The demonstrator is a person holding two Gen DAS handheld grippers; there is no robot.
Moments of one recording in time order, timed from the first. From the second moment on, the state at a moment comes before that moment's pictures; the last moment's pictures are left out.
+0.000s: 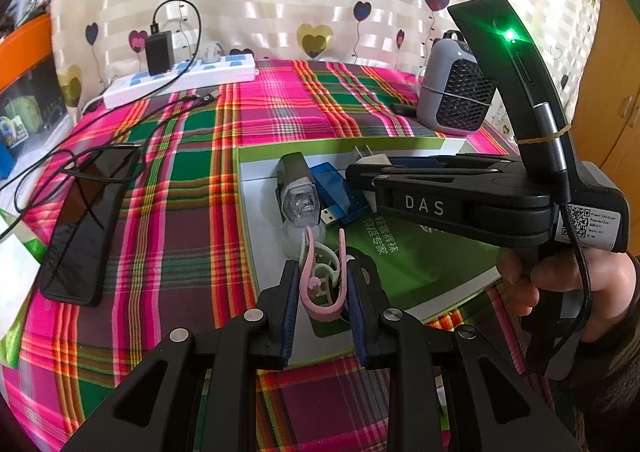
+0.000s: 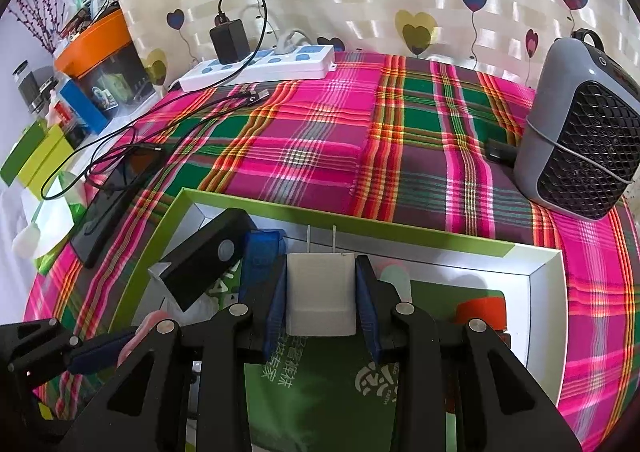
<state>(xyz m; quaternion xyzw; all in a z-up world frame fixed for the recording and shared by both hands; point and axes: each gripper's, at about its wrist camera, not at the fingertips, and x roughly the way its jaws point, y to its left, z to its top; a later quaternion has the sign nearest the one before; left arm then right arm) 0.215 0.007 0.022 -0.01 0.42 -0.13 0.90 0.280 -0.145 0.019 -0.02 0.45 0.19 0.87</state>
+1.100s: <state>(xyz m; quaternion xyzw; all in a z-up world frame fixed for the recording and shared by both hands) 0.213 0.004 0.022 0.00 0.42 -0.14 0.89 0.282 -0.145 0.018 -0.01 0.45 0.18 0.87</state>
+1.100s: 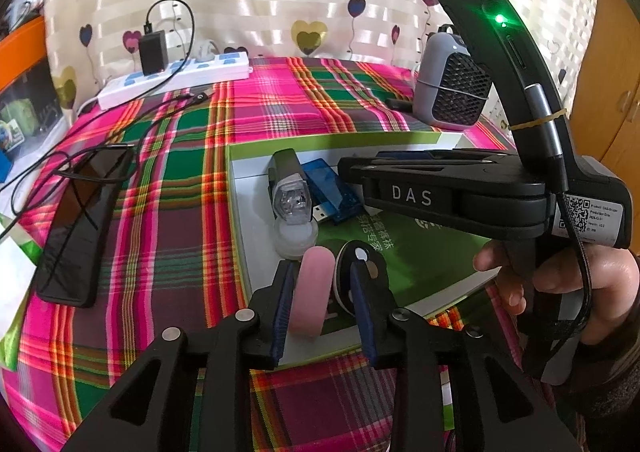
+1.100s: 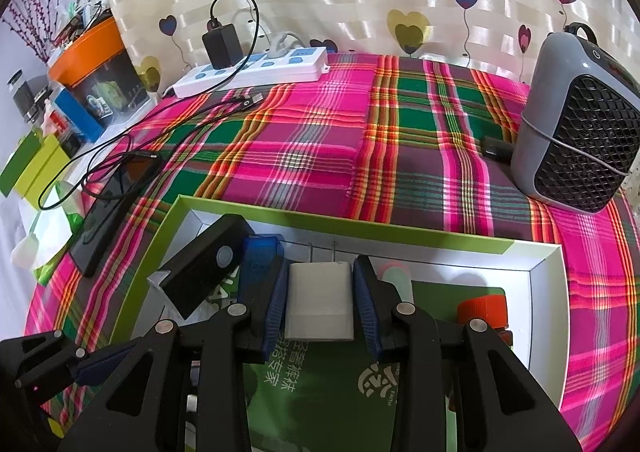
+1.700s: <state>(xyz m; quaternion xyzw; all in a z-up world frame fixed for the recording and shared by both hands) 0.206 0.006 0.031 0.00 0.42 -0.13 0.90 0.273 -0.145 0.026 0.00 0.44 0.18 0.88</state>
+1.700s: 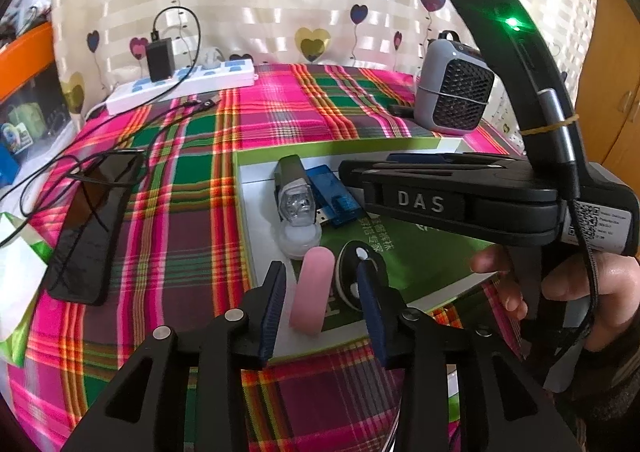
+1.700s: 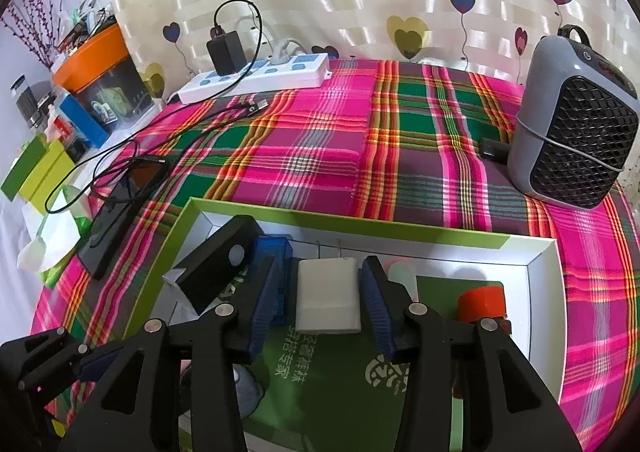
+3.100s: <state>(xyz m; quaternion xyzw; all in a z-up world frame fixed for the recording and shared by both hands) 0.099 0.028 0.026 -0.02 0.42 -0.18 0.89 0.134 -0.166 0.033 0.04 0.42 0.21 0.88</state>
